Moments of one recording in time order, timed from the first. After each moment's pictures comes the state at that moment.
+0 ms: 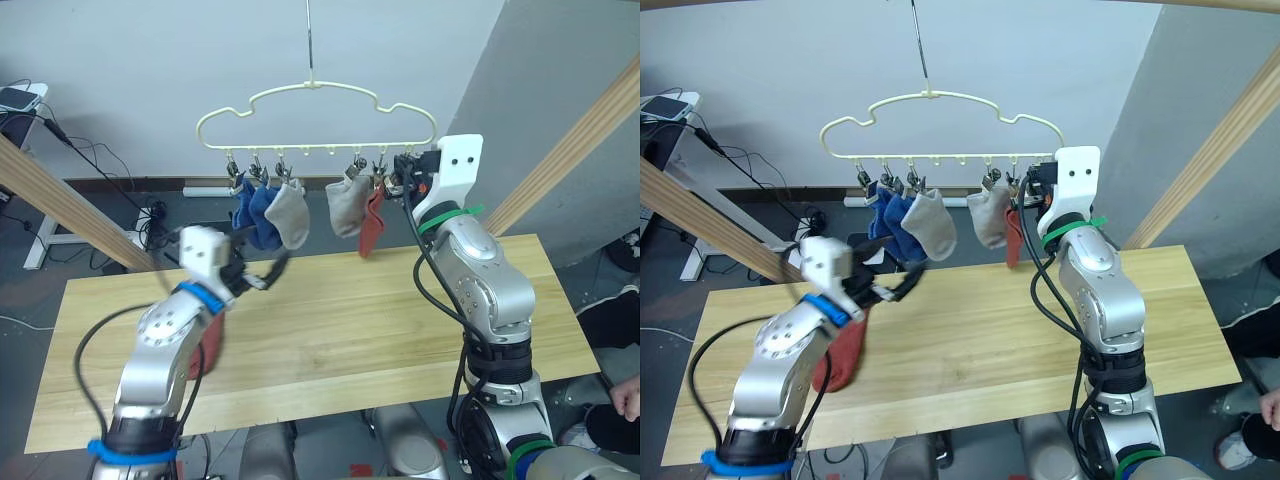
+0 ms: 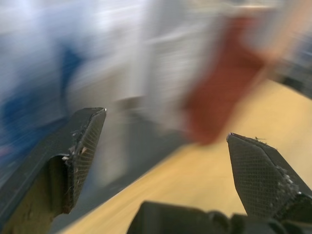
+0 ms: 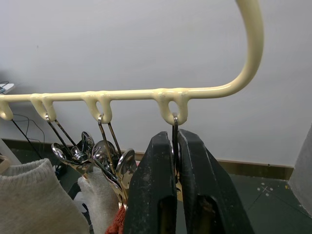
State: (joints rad) left arm -0.07 0.39 0.23 -0.20 -0.24 0.28 -0.40; right arm -0.62 -0.06 -0.01 -0.28 0.21 0.66 0.04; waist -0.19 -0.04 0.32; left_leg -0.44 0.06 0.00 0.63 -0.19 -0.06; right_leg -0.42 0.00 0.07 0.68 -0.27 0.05
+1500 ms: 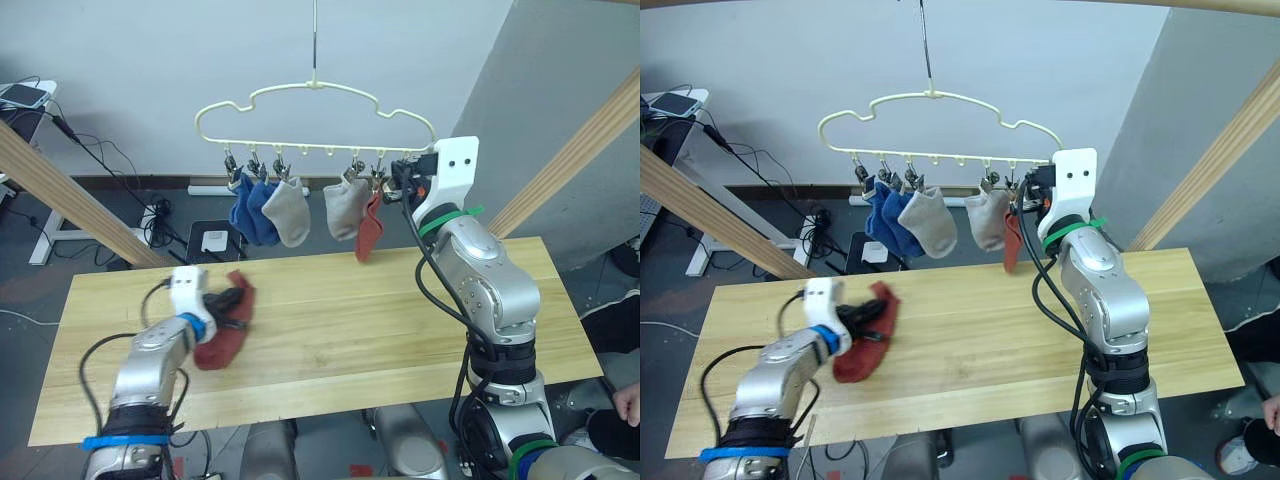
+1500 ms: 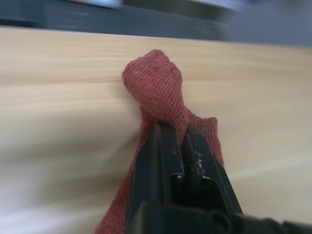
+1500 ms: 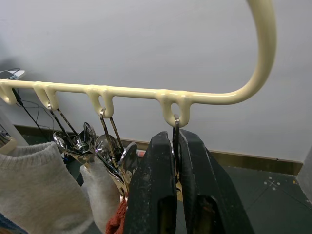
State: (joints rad) left arm -0.24 0.44 0.09 0.22 -0.25 0.38 -0.64; right arm -0.62 -0.06 -0.02 -0.31 0.22 0.73 0.06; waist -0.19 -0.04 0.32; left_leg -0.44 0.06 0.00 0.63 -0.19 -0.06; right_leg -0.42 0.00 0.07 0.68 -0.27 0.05
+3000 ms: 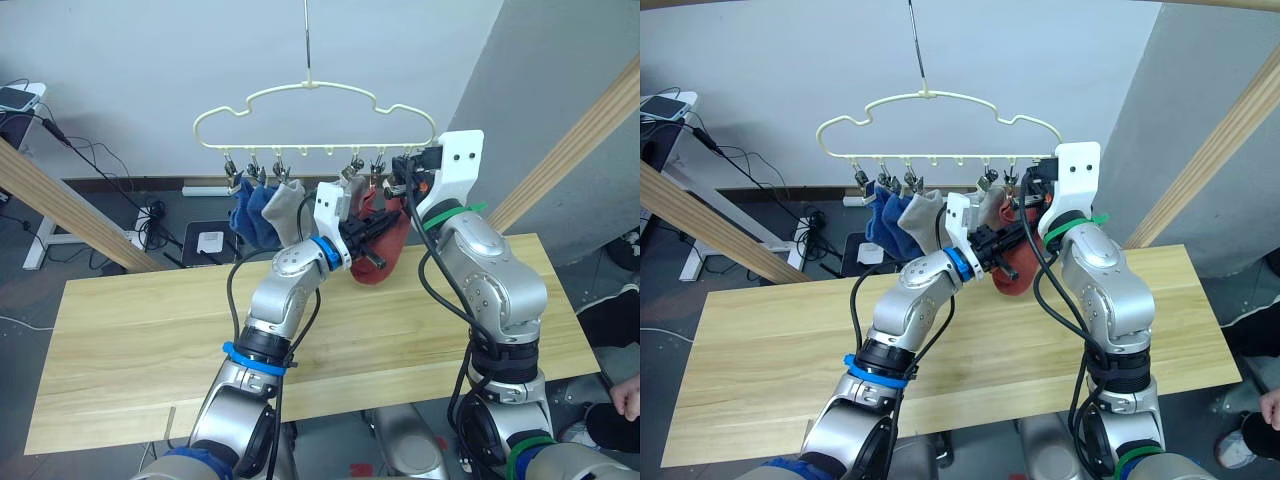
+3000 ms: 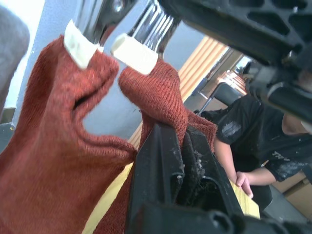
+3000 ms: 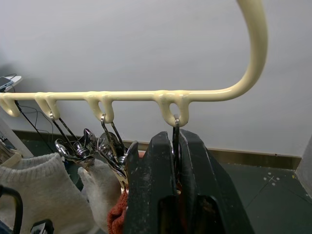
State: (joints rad) left arm -0.64 0.02 -0.12 0.21 -0.30 0.29 -0.62; right arm -0.64 -0.06 -0.03 -0.35 0.25 0.80 0.04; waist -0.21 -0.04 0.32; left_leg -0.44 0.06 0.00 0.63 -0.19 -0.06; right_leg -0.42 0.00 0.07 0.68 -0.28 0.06
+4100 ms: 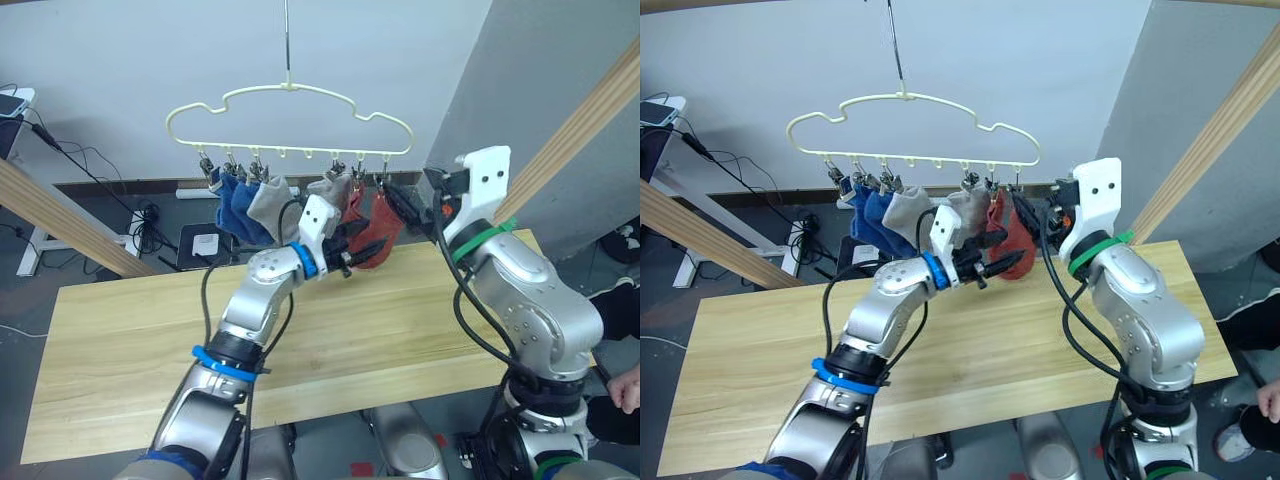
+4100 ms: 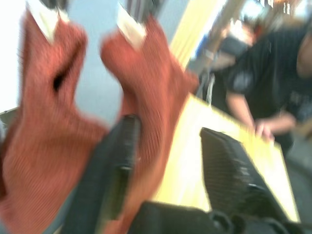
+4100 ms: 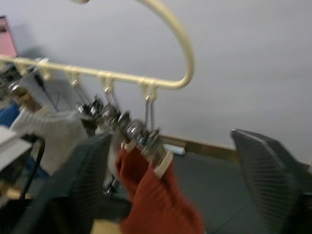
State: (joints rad) left arm -0.57 0.27 -0.20 0.16 -0.19 0.17 -0.80; right arm -0.48 -0.26 -0.08 -0.63 0.42 0.95 0.21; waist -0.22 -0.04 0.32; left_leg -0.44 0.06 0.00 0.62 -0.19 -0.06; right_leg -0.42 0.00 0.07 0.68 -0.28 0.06
